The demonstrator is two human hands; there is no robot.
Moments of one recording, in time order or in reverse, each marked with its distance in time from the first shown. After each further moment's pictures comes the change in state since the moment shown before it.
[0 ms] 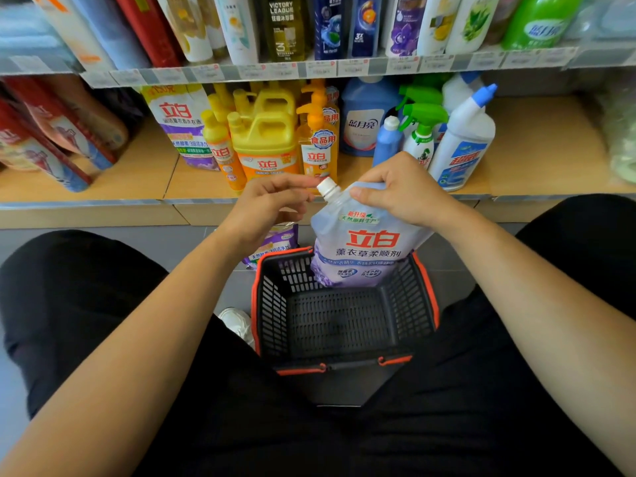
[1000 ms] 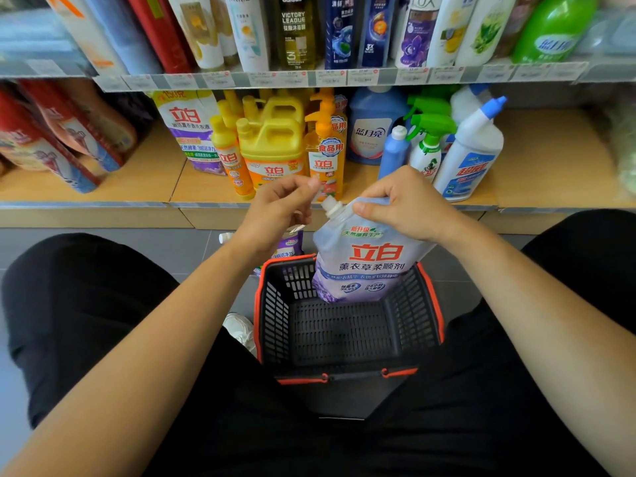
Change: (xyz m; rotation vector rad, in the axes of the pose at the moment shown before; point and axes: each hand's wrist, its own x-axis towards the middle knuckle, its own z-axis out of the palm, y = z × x) left_hand 0.002 -0.002 0.009 -0.029 0.044 0.095; right_hand 0.001 -0.003 0.003 -0.020 -0.032 -0.065
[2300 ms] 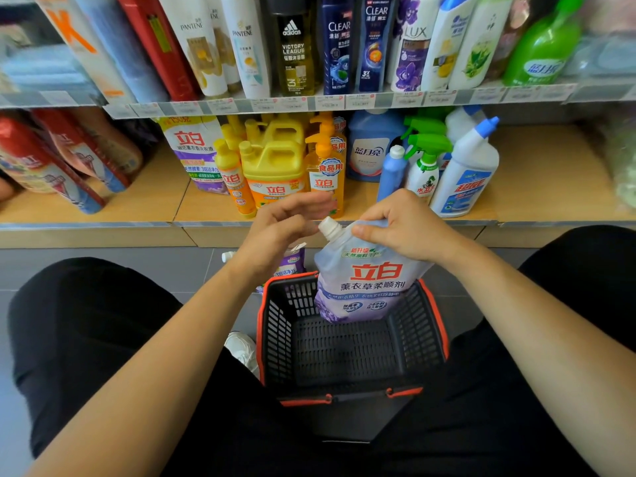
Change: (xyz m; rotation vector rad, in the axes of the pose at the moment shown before) left_hand -0.004 0.006 -0.005 -0.008 -0.105 0.080; right_hand 0.001 0.005 0.002 0.033 -0.001 -0.037
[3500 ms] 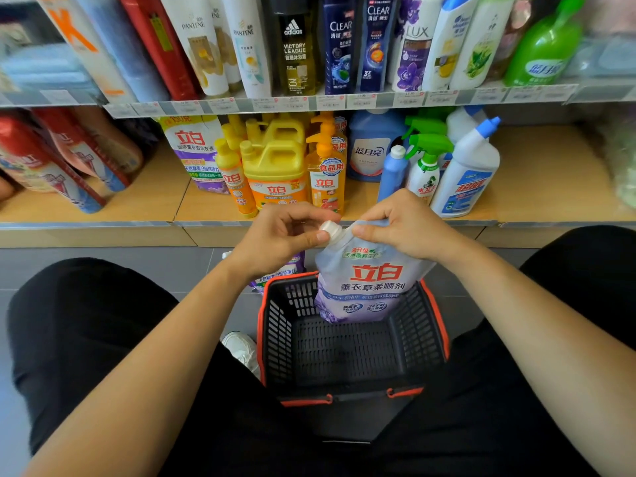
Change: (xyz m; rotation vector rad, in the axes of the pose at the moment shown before) left_hand -0.004 0.005 -0.004 0.263 -0.101 0.112; right_hand 0.003 0.006 0.003 0.059 -0.021 0.004
